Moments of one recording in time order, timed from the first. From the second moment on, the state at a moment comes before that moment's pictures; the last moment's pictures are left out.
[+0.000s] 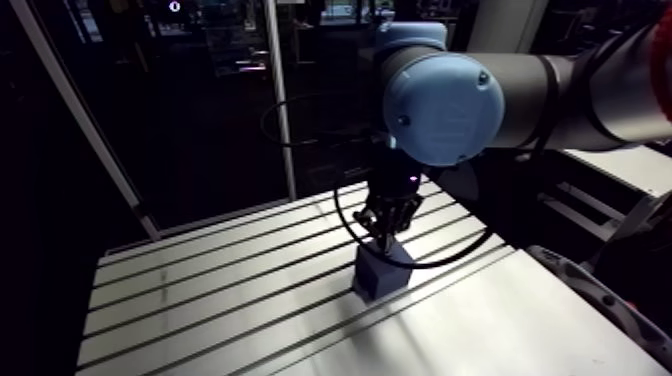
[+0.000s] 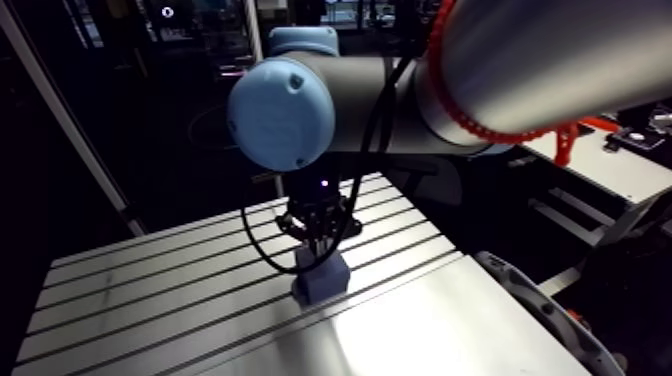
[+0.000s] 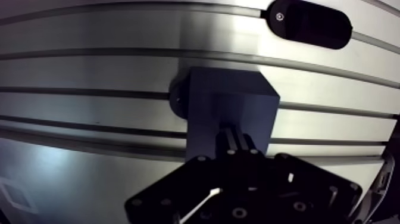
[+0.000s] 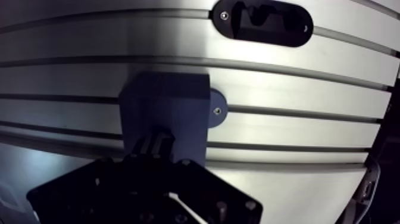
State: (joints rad) arm -0.47 -1.37 2.00 -2.09 -1.59 -2.11
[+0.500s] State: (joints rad) arm -0.47 -1.37 2.00 -2.09 -1.59 -2.11
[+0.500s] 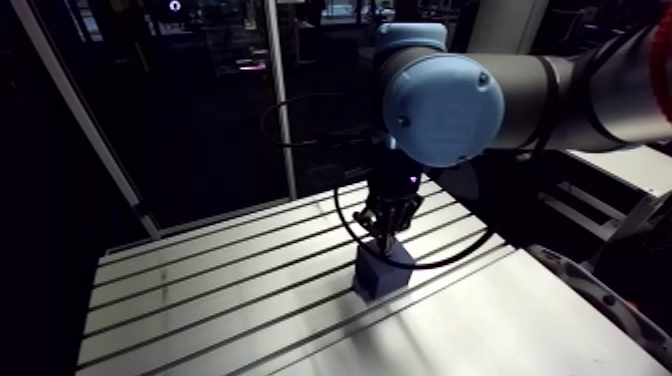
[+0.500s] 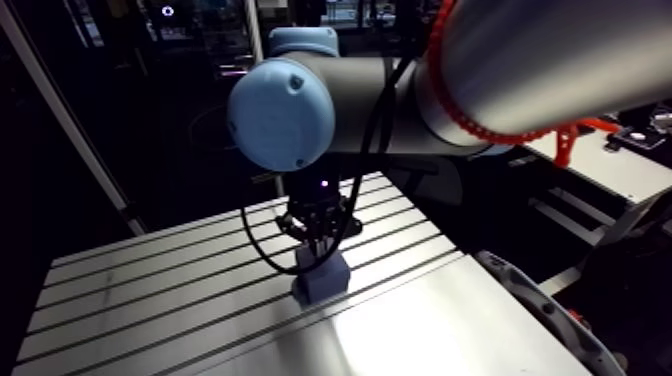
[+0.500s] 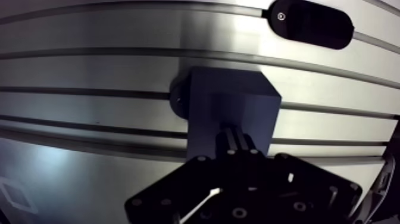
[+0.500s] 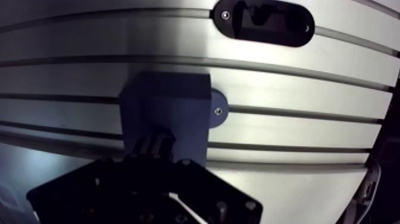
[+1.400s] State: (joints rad) arm -0.47 -1.37 2.01 -2.10 -1.59 -2.11
